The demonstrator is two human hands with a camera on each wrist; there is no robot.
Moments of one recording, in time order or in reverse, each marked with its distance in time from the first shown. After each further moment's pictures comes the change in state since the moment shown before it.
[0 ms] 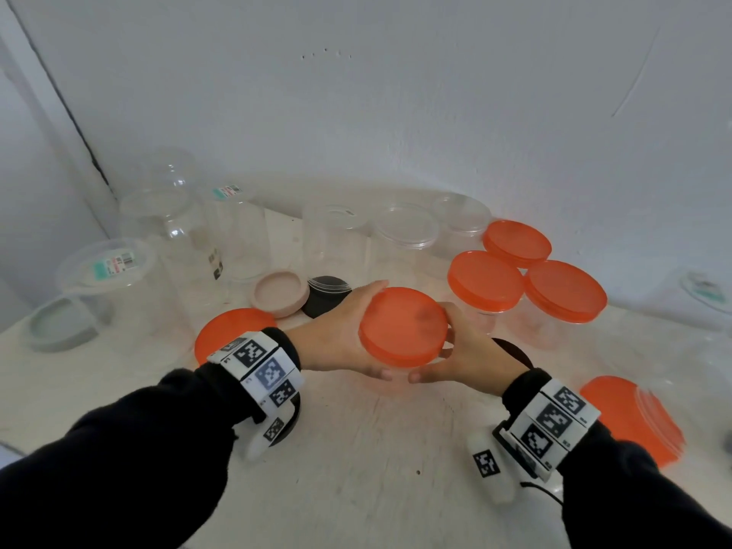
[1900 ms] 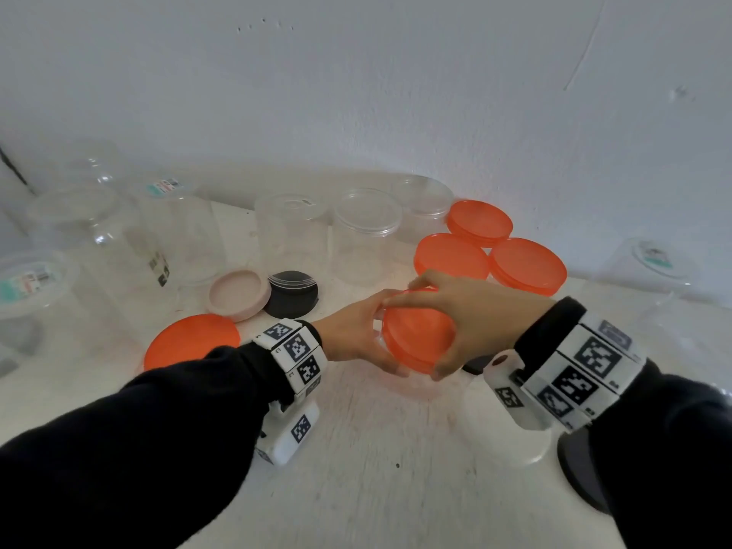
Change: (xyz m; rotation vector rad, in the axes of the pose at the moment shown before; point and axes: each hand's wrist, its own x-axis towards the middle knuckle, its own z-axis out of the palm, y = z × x) left_hand 0.057 -0.001 0.034 -0.242 -0.165 0.052; right_hand -0.019 -0.071 -0.046 -0.996 -0.311 0.046
